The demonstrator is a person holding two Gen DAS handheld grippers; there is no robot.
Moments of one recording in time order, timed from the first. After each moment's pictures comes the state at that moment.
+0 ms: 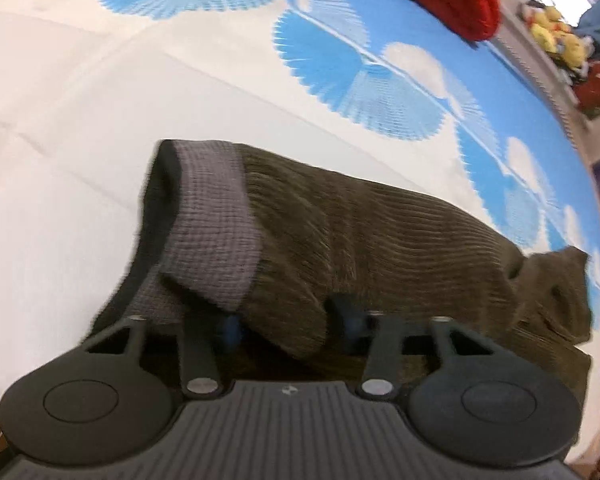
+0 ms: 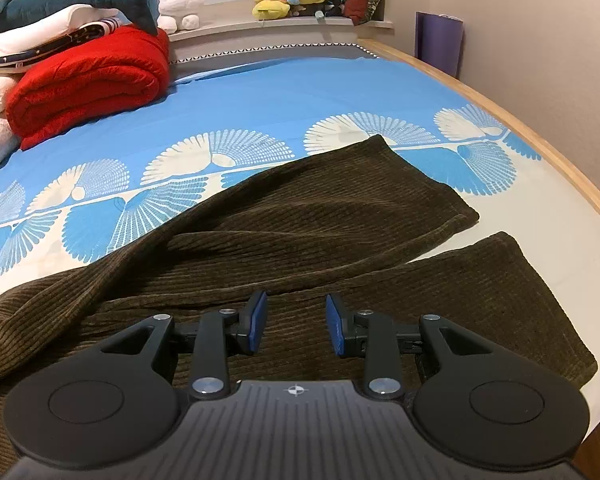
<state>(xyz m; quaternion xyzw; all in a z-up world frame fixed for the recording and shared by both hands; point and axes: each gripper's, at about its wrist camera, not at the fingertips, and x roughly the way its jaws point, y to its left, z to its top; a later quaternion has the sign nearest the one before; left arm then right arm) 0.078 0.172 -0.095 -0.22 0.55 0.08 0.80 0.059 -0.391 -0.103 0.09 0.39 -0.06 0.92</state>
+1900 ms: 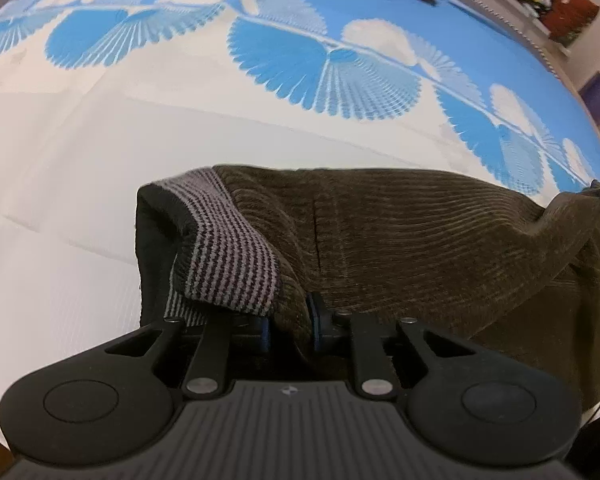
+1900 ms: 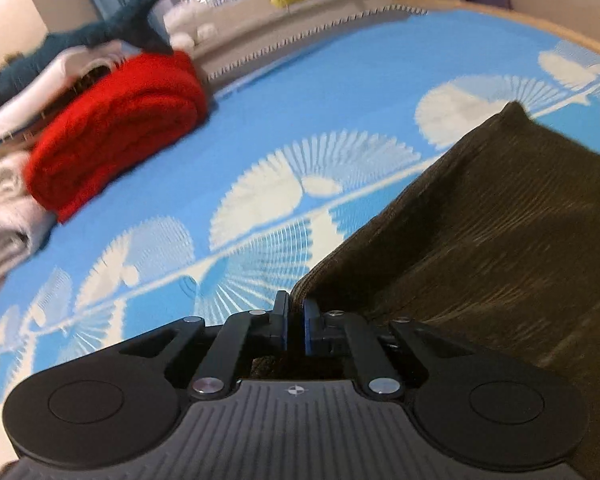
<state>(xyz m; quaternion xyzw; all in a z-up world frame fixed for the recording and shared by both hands) 0.089 0.157 -0.090 -0.11 0.55 0.03 0.83 0.223 -0.346 -0.144 0.26 0.36 0.01 0.89</state>
